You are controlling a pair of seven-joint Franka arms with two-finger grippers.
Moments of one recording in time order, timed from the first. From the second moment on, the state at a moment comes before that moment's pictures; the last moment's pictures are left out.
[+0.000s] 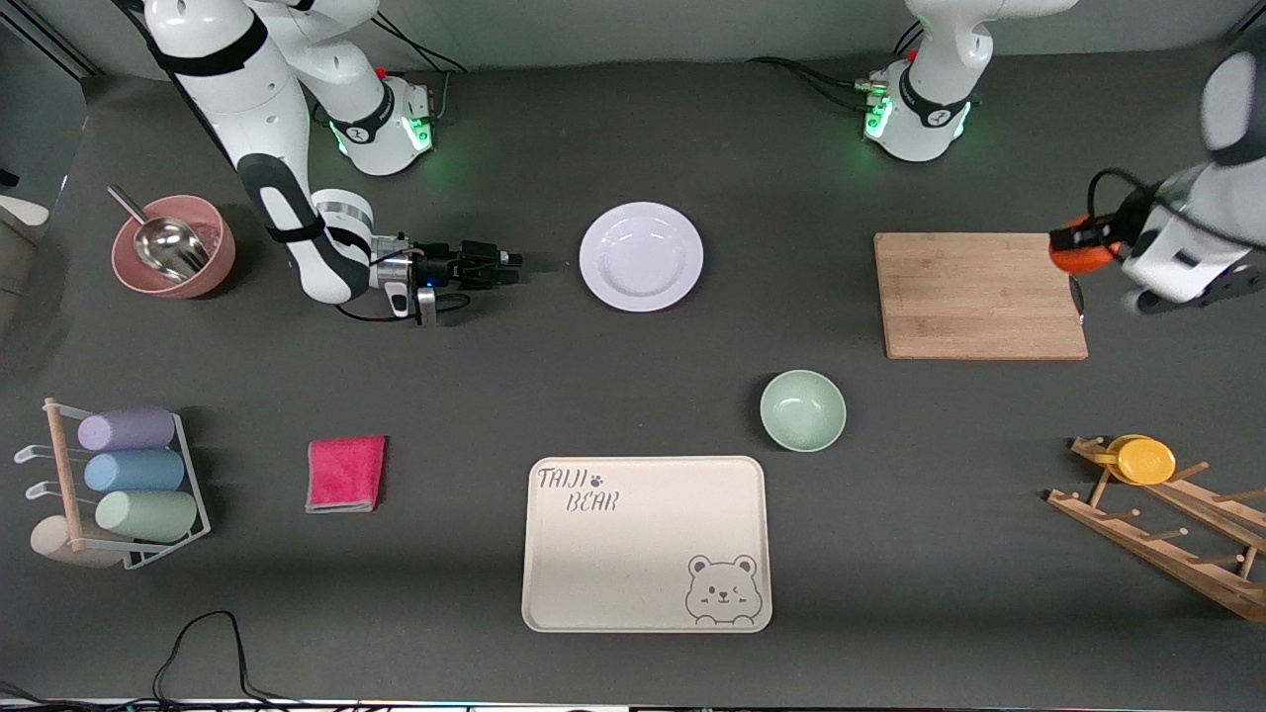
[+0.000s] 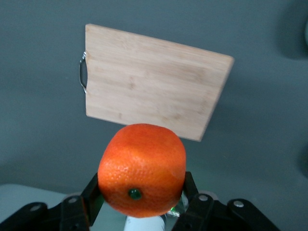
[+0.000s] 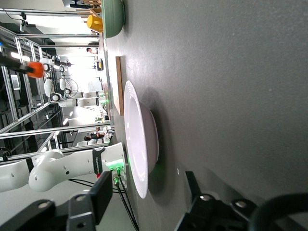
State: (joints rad) left arm -0.02 -0.08 0.06 -1.88 0.02 1.39 -0.18; right arm 0.37 0.41 -0.17 -2.62 1.68 1.84 -1.38
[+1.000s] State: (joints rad) left arm -0.12 0.11 -0.57 -1.87 -0.14 1.81 -0.99; right arm 0.37 0.46 -0.18 -2.61 1.68 1.84 -1.49
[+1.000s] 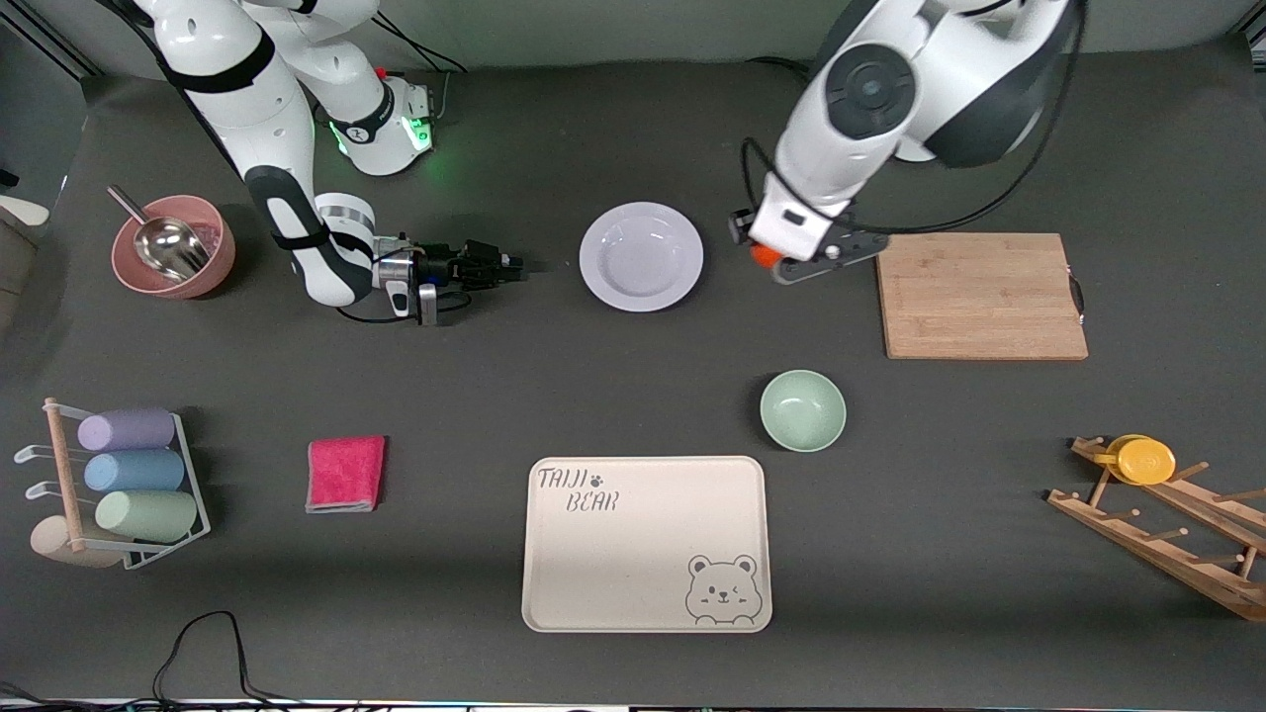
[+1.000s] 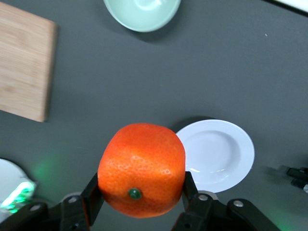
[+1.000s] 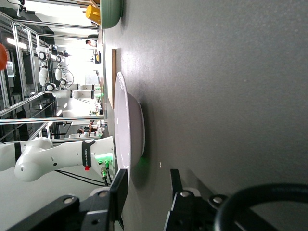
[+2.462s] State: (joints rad) left arm -0.45 0.58 -0.61 -2.01 0.14 2.44 -1.51; right arm 0.37 0.46 -0.18 -2.61 1.68 1.84 -1.49
